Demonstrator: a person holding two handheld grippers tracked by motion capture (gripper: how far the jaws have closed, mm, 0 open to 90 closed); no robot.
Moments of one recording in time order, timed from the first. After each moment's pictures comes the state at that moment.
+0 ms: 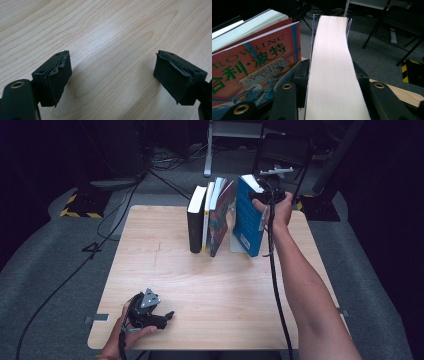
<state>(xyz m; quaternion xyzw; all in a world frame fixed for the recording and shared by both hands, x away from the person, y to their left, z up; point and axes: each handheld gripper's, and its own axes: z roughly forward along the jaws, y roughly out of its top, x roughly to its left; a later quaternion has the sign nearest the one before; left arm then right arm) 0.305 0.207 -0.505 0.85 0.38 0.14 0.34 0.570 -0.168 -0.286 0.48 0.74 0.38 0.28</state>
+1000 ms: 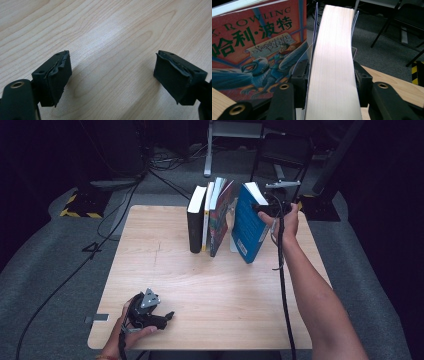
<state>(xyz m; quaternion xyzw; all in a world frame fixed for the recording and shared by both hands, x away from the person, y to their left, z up) 0.305 0.206 -0.505 0.85 0.37 0.14 0.34 0.543 -0.189 -0.305 0.46 0.76 0.39 0.26</state>
